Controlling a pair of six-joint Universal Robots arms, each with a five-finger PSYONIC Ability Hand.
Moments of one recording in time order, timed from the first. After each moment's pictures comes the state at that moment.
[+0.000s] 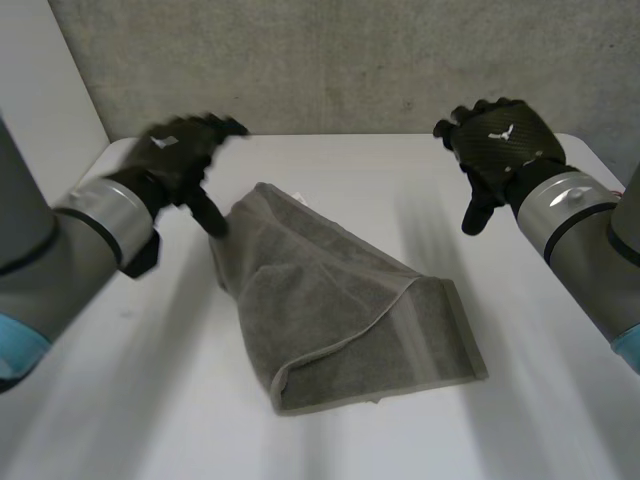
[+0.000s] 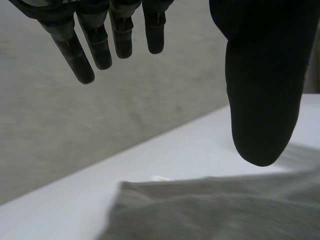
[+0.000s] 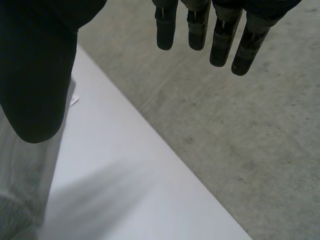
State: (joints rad) left arm 4.29 -1.80 -1.43 3.09 -1.42 3.17; right arm 1.99 -1.35 1.41 0.04 1.51 2.67; left_hand 0.26 0.26 0.26 0.26 0.08; right_hand 0.20 0.22 0.21 0.23 0.05
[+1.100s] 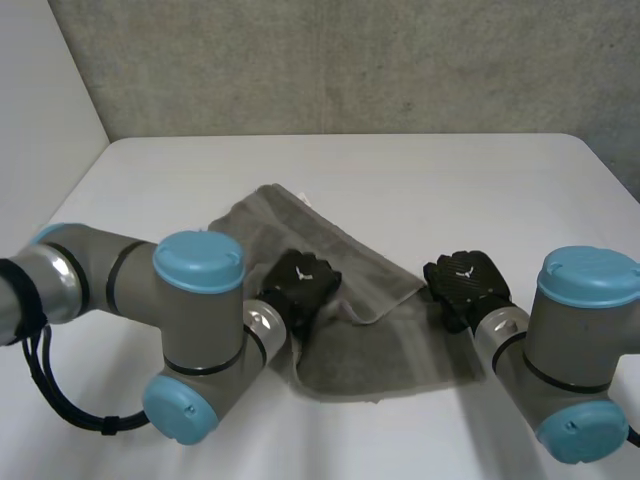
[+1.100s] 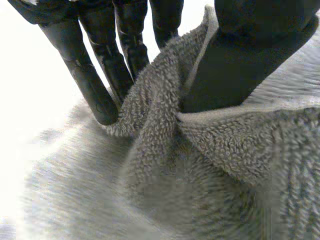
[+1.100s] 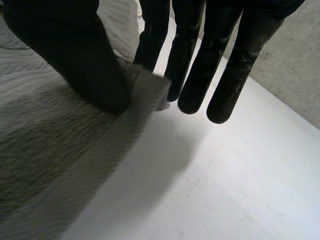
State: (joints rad) left arm 4.03 -2.25 -1.36 3.27 -1.52 3.54; right arm 1.97 -1.05 1.72 -0.34 1.51 2.76; left_hand 1.03 1.04 1.03 1.04 0.86; right_hand 0.90 1.10 1.10 1.10 0.88
